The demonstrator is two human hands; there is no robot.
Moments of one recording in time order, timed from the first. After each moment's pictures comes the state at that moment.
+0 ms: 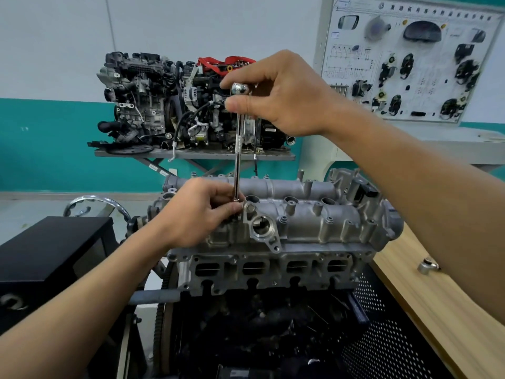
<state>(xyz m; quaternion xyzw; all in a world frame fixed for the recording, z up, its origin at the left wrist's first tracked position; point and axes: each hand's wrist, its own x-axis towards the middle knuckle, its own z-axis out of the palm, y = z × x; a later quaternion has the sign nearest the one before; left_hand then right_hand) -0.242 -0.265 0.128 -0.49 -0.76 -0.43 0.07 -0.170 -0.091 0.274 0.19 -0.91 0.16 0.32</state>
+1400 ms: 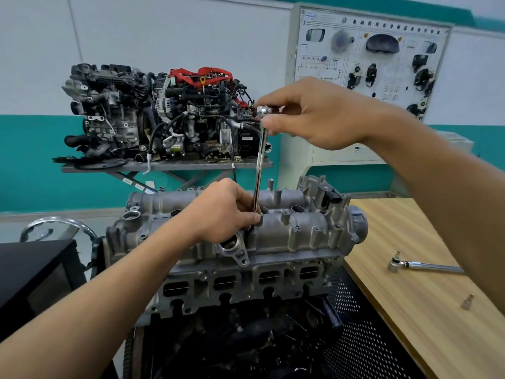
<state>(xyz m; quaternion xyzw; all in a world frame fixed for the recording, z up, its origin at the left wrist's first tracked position) -0.215 -0.187 0.158 -0.47 -0.82 -0.34 -0.01 -0.107 -0.032 0.285 0.07 -0.97 0.06 0.24</state>
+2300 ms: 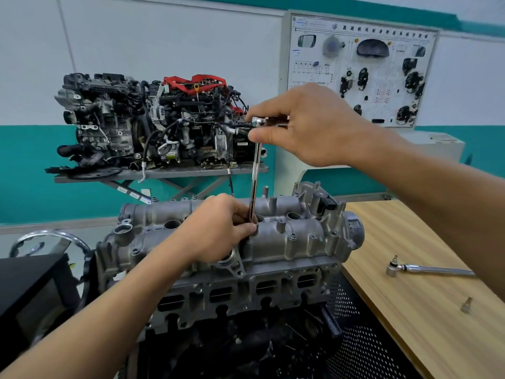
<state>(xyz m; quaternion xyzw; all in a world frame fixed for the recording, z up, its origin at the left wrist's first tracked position) -0.212 -0.187 0.150 -0.48 -0.80 -0.35 0.02 -0.105 -0.039 0.277 0.03 -0.94 0.00 0.33</state>
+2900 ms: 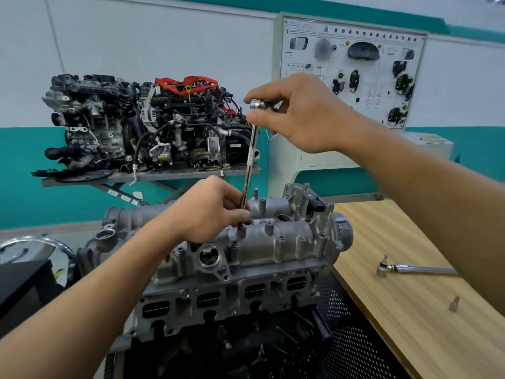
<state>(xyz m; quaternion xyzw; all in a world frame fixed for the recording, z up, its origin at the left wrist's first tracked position) -0.226 -0.171 0.174 -0.50 -0.80 -0.34 0.01 -0.117 -0.011 0.282 0.06 -0.92 0.11 0.37</state>
